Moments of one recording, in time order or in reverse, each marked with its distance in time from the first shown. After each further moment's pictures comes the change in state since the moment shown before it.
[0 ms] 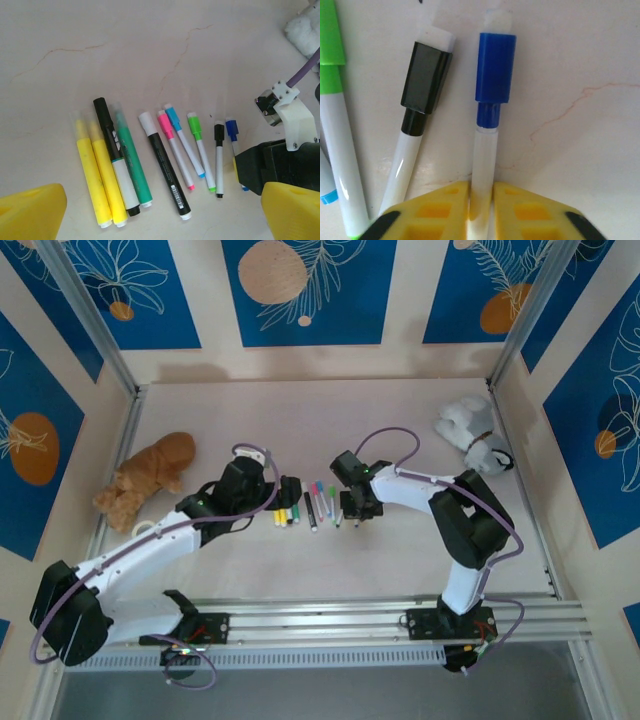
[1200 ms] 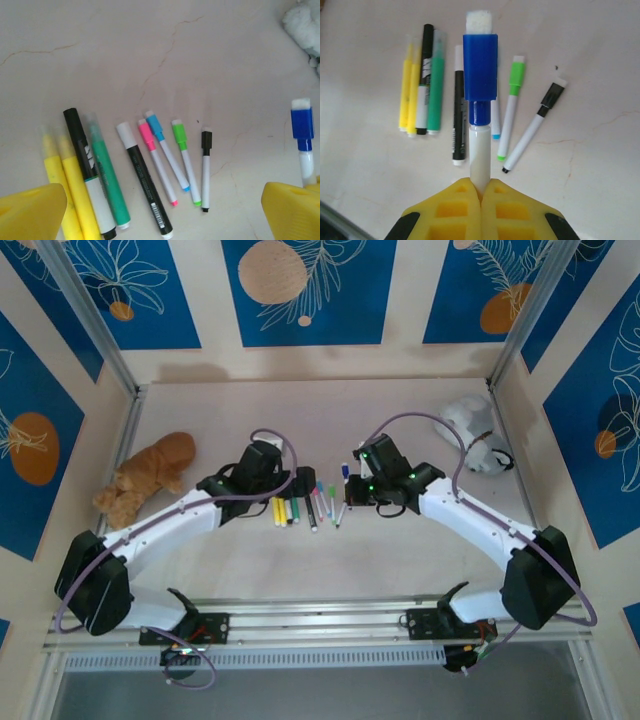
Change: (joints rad) left arm 0.000 0.202 0.159 -0.006 0.060 -0.006; right arm -0.039 -0.447 -0.075 0.058 -0.261 -0.084
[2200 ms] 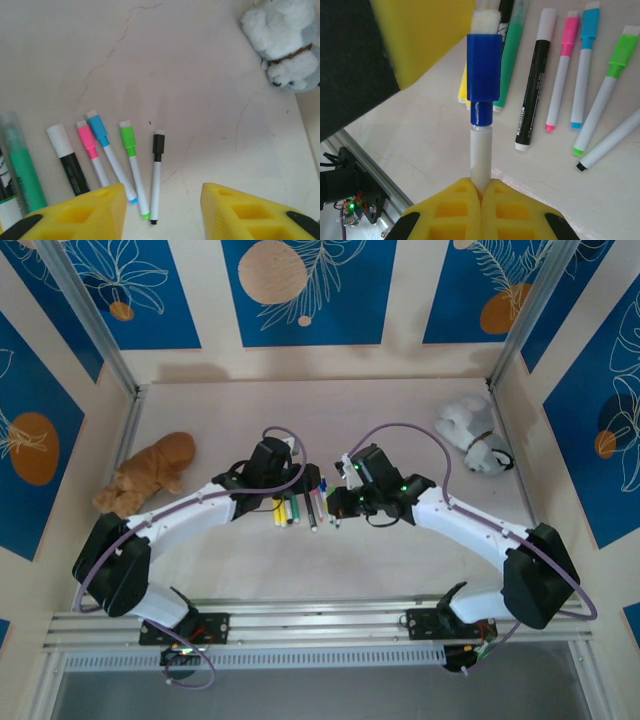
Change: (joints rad) left arm 0.000 0.116 0.008 0.174 0.168 -0.127; right arm 0.080 0.014 -0.076 0.165 -0.176 0.003
